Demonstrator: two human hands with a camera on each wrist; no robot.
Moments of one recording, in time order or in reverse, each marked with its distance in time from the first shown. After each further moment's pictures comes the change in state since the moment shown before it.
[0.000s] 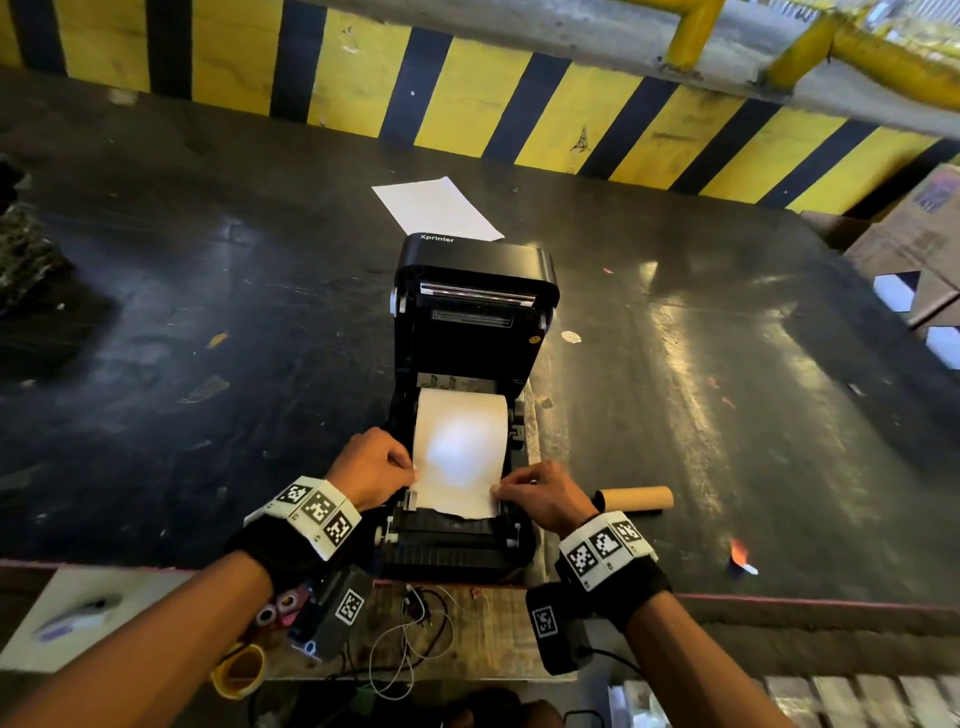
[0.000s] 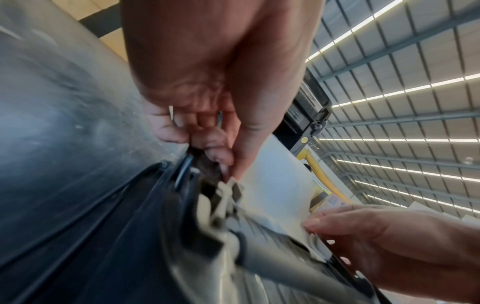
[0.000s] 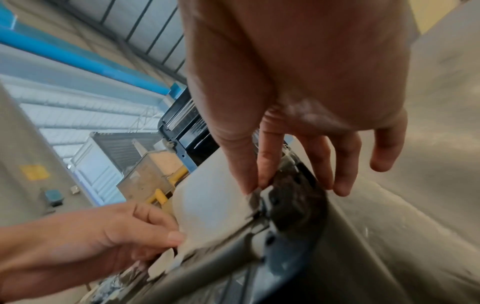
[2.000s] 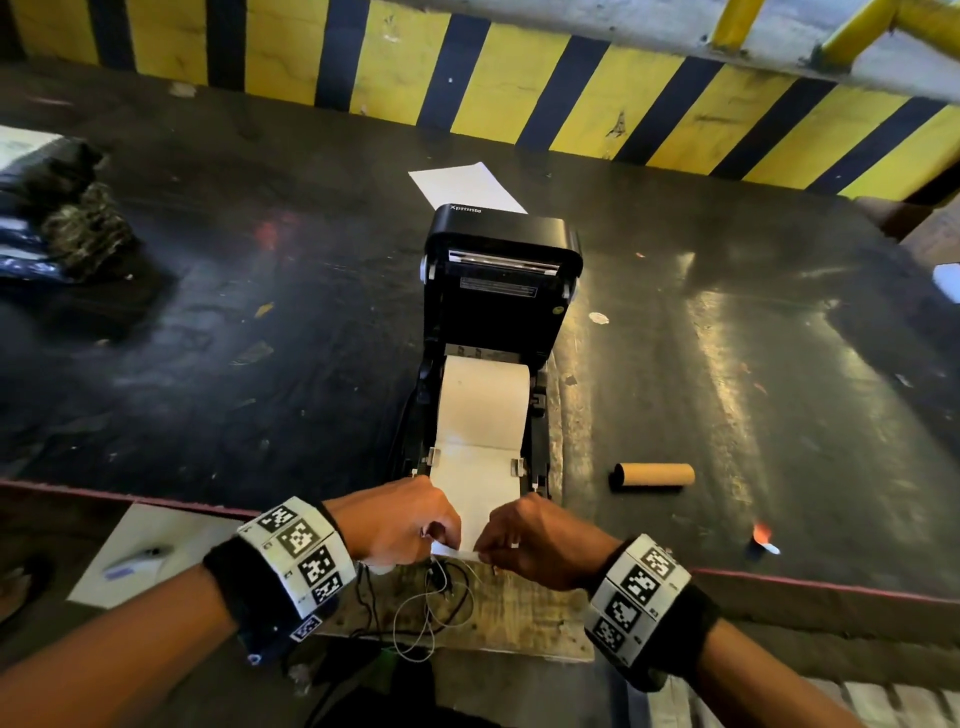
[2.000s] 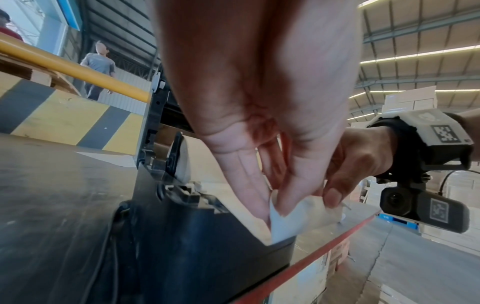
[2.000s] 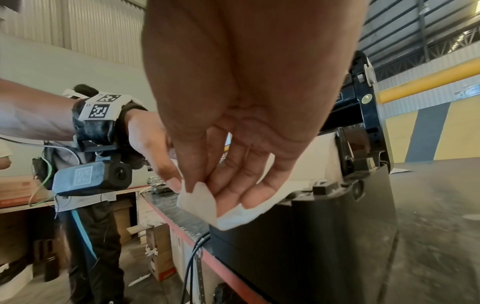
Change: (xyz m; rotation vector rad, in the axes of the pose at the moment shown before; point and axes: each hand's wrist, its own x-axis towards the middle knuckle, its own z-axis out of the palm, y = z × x) left_hand -0.095 0.017 0.007 0.433 -0.490 0.459; right_hand -0.077 -0.004 0.019 -0.586 -0.446 -0.708
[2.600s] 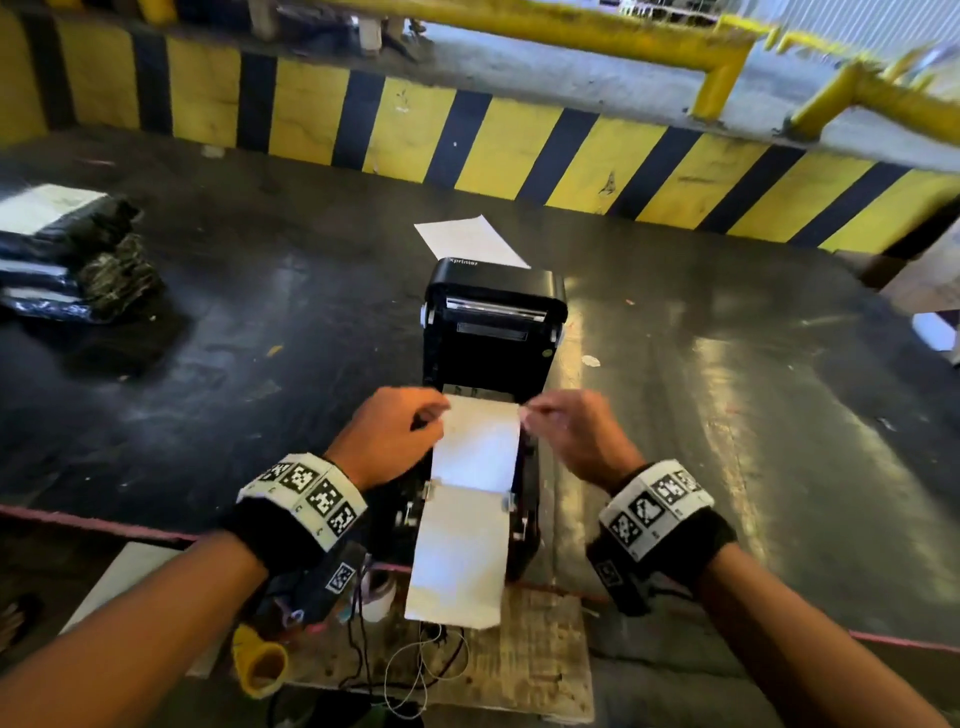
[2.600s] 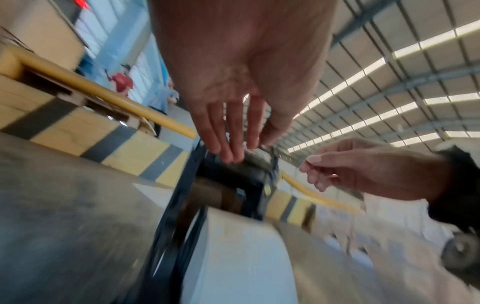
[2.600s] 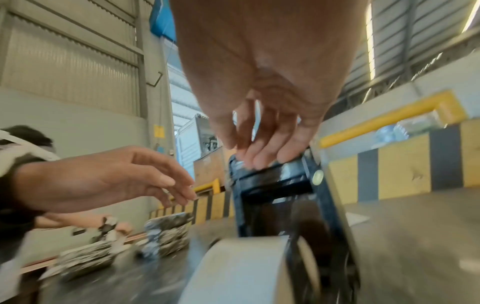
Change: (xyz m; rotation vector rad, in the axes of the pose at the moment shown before) left_hand 0.012 -0.011 -0.061 -0.266 0.832 -0.118; right_hand 0.015 0.011 -0.103 0.010 0.666 0.086
